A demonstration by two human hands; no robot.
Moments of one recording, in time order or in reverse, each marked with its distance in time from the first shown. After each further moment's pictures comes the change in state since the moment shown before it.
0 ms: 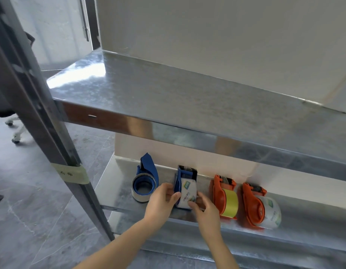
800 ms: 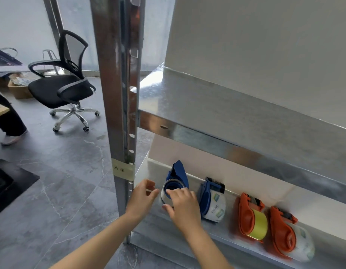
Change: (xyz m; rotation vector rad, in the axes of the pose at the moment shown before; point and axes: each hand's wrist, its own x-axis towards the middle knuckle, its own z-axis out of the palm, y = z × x) left_hand -0.005 -0.061 -0.124 -0.026 0.255 -0.093; right_hand -0.014 -0.105 0.099 -0.723 -0.163 -0.736
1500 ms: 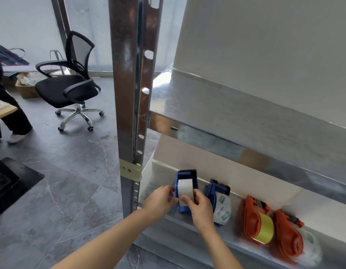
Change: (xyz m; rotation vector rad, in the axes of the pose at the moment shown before) left_hand 0.004 0.020 0.019 0.326 -0.295 0.084; right_hand -0.004 0.026 0.007 0.974 0.050 0.495
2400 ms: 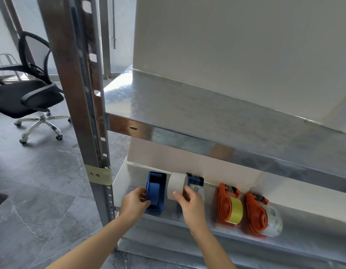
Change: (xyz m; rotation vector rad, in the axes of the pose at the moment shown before) left_hand -0.003 -0.007 0.019 -0.247 0.101 -0.198; right_hand -0.031 -0.025 -0.040 0.007 0.147 0.036
